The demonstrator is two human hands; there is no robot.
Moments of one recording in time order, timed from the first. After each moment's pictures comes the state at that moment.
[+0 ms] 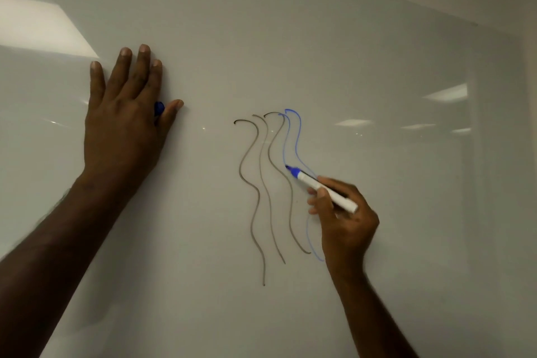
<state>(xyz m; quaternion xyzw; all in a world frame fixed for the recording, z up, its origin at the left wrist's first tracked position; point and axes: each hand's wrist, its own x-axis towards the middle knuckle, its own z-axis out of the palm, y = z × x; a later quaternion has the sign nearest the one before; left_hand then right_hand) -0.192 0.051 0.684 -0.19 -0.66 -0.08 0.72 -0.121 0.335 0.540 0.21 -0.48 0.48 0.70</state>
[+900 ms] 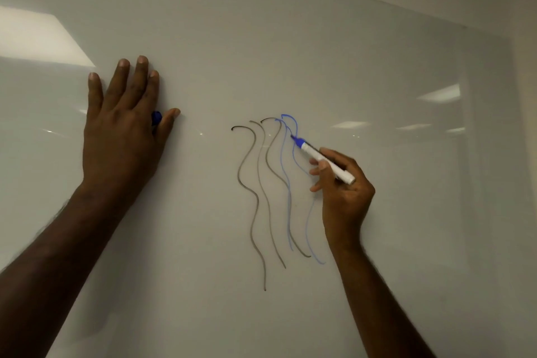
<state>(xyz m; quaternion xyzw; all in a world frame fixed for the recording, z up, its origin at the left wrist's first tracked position) -0.191 0.051 0.683 -0.20 -0.66 -0.08 0.72 -0.125 0.340 0.583 0.22 -0.47 0.51 0.69</state>
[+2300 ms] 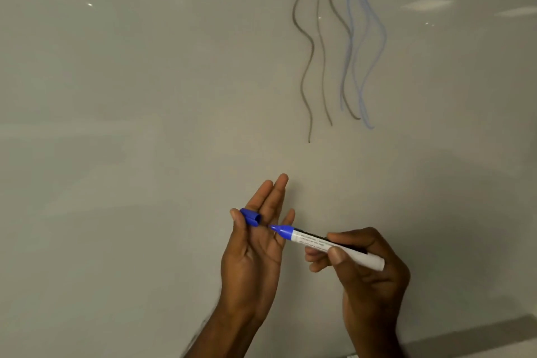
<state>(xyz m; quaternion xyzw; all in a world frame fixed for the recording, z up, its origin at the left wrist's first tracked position) -0.063 0.127 0.347 -0.25 -0.33 -0.91 -0.05 0.001 0.247 0.342 0.18 -0.58 0.64 0.47</state>
